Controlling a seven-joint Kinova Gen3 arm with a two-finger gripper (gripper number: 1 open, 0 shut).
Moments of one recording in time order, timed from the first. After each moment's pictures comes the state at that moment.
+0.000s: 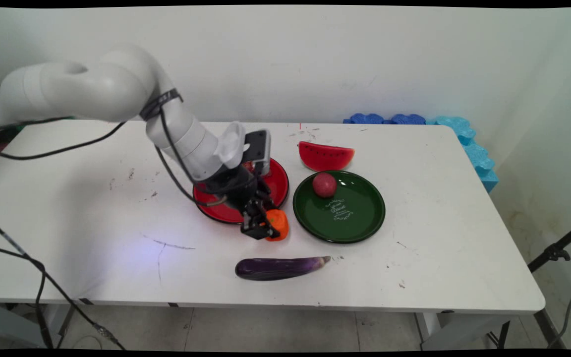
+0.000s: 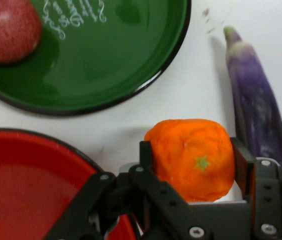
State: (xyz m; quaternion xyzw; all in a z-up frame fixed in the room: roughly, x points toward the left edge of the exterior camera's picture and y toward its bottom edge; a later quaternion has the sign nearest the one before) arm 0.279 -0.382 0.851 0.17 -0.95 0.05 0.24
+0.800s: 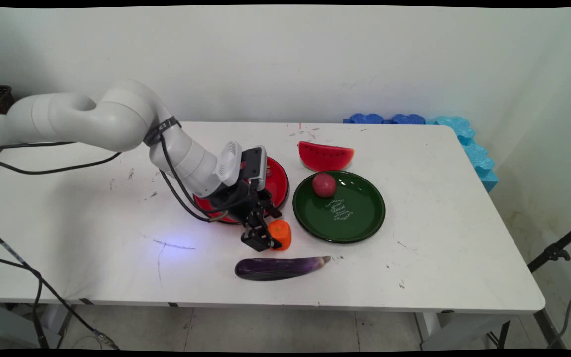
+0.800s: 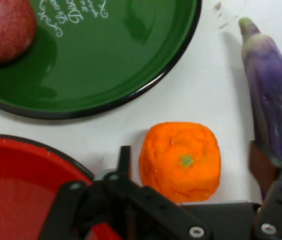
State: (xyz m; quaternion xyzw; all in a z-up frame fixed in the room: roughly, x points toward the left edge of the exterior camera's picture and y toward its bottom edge) arm 0.284 -0.376 0.805 0.16 -0.95 0.06 0.27
